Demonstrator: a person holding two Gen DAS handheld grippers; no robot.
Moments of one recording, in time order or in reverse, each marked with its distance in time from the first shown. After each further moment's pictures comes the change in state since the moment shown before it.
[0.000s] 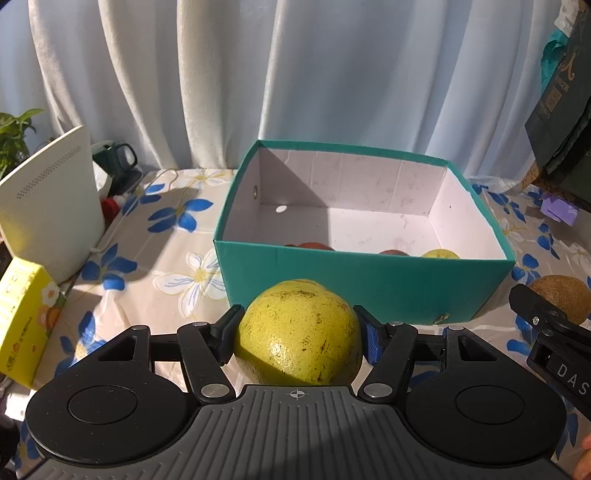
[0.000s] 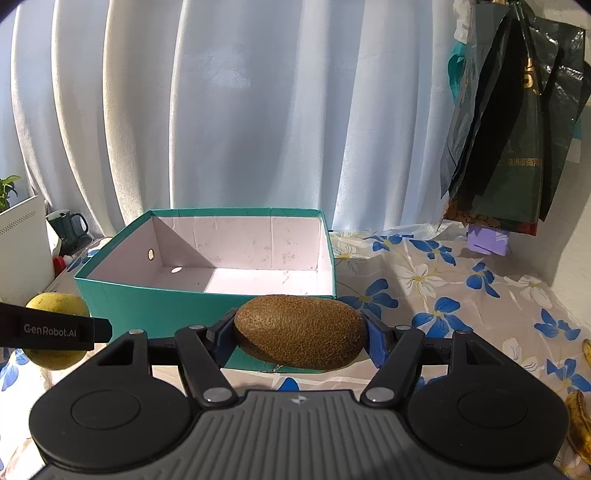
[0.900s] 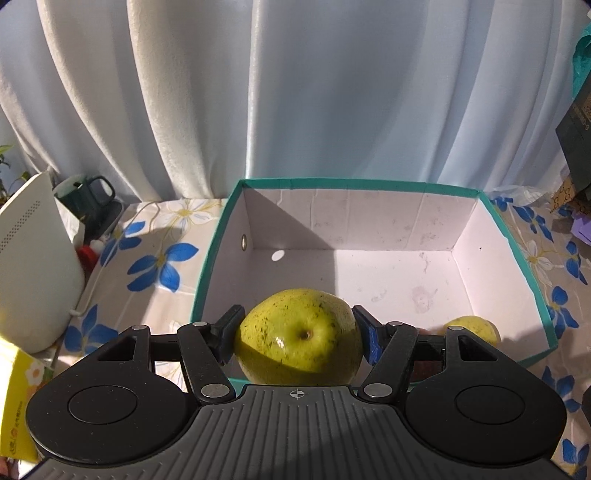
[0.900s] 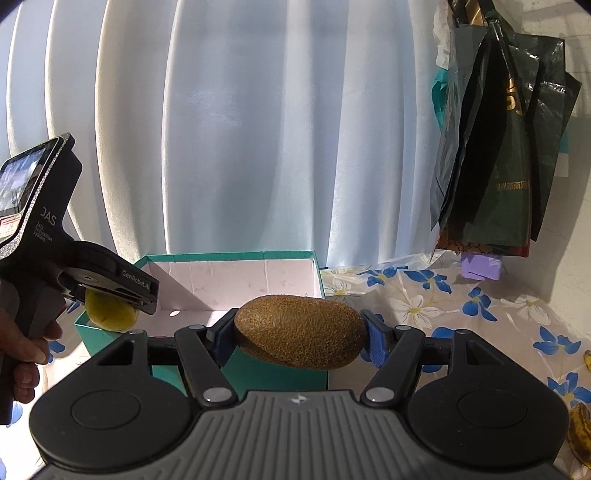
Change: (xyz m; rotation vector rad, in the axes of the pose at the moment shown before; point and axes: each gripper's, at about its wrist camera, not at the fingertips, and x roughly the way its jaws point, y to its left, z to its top) left arm 0.070 -0.015 0.078 0.045 0.043 0.041; right arm -0.007 -0.007 0.013 0.050 -0.117 -0.004
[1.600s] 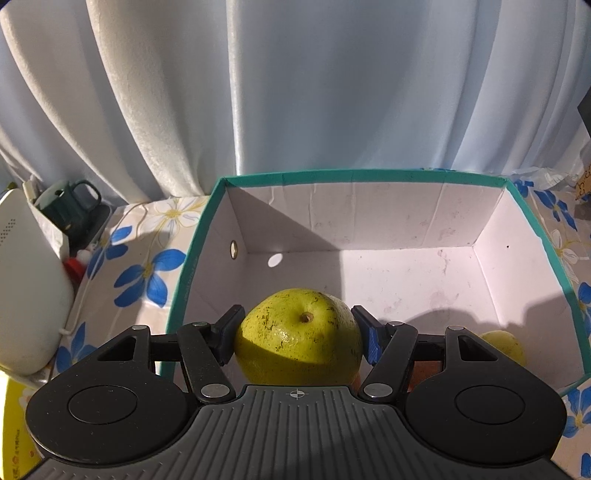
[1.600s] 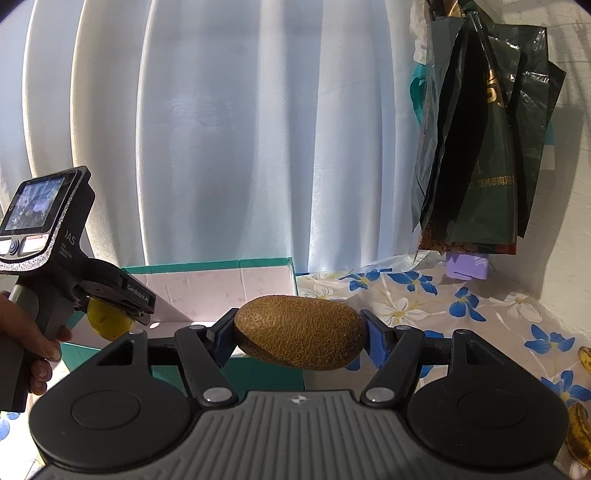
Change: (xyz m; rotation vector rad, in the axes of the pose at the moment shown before) left arm 0.049 -0.009 0.021 0.045 0.076 0.029; right arm 0.014 -0.019 0.003 0.036 -0.012 -0.041
